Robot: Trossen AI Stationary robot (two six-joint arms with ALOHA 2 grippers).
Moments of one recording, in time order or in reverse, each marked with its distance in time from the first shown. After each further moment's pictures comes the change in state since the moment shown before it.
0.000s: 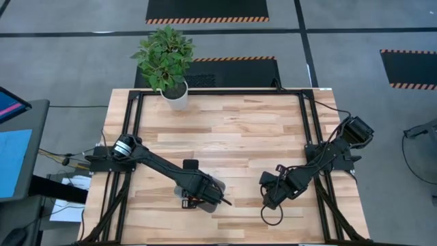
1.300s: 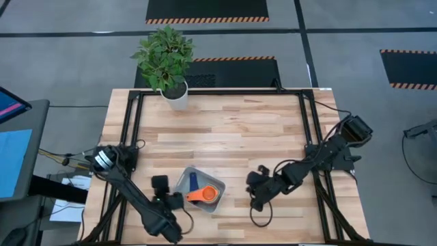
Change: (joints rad) left arm -0.391 -0.066 -0.218 -0.134 -0.206 -0.552; right arm -0.095 0.000 0.000 0.481 0.080 -0.278
